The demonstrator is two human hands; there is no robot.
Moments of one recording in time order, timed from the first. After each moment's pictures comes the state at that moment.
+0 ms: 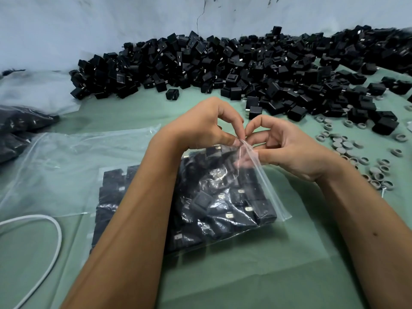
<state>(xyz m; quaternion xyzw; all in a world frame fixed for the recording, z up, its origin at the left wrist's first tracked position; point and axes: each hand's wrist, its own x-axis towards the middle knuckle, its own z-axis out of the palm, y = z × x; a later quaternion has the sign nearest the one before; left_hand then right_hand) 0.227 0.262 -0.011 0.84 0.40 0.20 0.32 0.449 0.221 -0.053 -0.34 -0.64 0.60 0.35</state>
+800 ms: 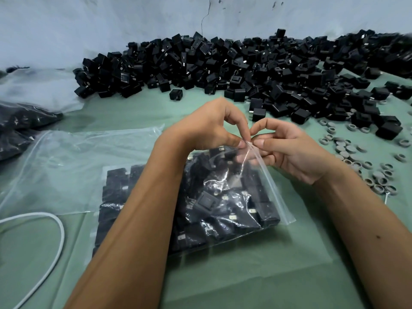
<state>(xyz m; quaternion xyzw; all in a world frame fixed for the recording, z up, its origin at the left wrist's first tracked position) 0.230 0.261 -0.012 0.83 0.41 0.20 0.32 0.441 0.228 -0.061 -0.33 -0.50 0.68 0.42</state>
